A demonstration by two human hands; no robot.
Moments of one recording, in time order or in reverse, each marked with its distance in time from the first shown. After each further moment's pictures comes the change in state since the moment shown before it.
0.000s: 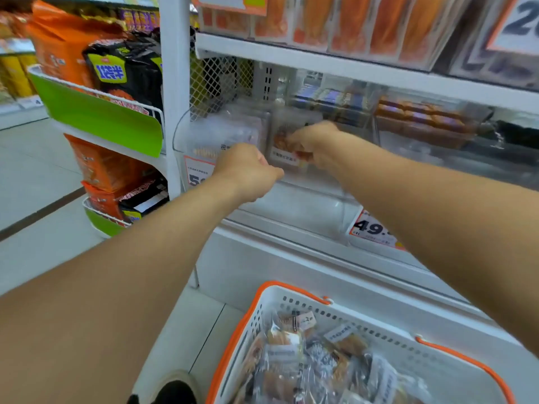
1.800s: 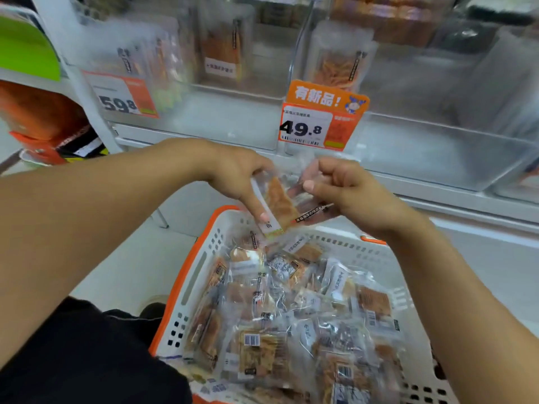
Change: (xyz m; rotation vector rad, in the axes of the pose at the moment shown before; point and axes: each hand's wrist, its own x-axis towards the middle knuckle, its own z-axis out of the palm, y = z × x) left_hand -0.053 0.003 0.103 0.689 -0.925 0.246; right_hand -0.216 0.185 -0.124 0.152 -0.399 -0.143
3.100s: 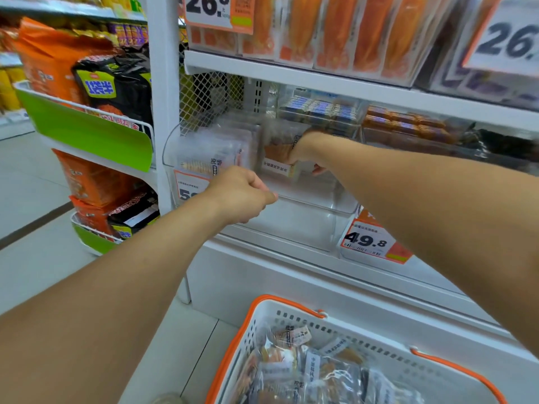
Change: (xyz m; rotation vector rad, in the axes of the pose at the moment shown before) left_hand -0.051 -0.074 -0.065 -0.806 0.771 -0.176; right_hand 0.260 -0.162 0.041 -1.016 0.263 0.267
